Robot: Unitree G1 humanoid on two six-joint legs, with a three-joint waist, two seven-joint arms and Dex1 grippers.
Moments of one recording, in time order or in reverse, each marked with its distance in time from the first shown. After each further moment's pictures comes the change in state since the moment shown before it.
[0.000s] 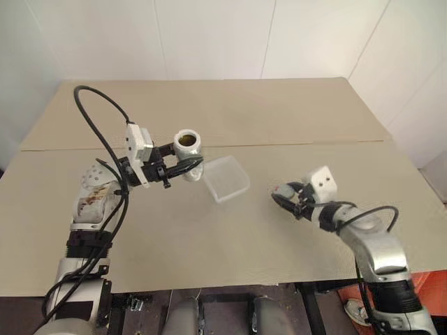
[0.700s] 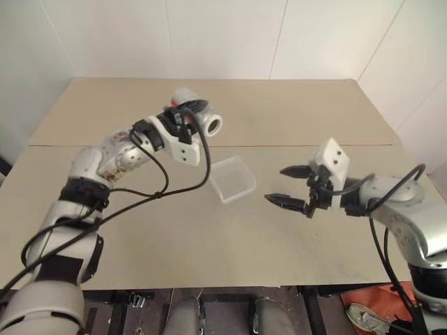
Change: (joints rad) left arm -0.528 0.194 -0.586 0.494 1.509 -0.889 1.310; right arm -0.261 -0.307 -0.024 -0.294 0.316 0.385 0.291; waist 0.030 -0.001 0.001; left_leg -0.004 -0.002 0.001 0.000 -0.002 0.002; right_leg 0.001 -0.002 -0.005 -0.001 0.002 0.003
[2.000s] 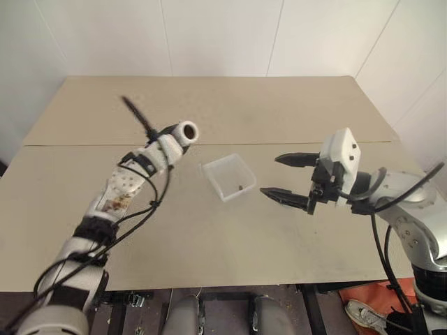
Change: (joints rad) left arm 0.502 -0.123 0.346 -0.302 -1.251 0.558 -0.618; right arm 0.077 0.040 -0.054 -0.014 0.046 -0.216 0.003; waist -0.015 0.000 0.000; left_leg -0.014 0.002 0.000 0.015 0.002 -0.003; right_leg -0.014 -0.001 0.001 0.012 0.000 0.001
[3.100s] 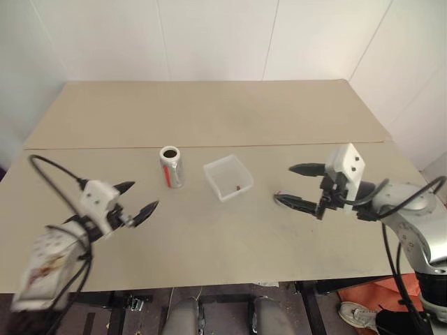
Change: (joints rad) left arm 0.769 0.214 0.494 -0.687 -0.358 0.424 -0.449; right arm 0.133 -0.065 -0.004 0.177 -0.135 -0.164 0.085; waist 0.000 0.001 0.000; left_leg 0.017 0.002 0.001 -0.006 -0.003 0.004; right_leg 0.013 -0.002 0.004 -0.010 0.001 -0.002
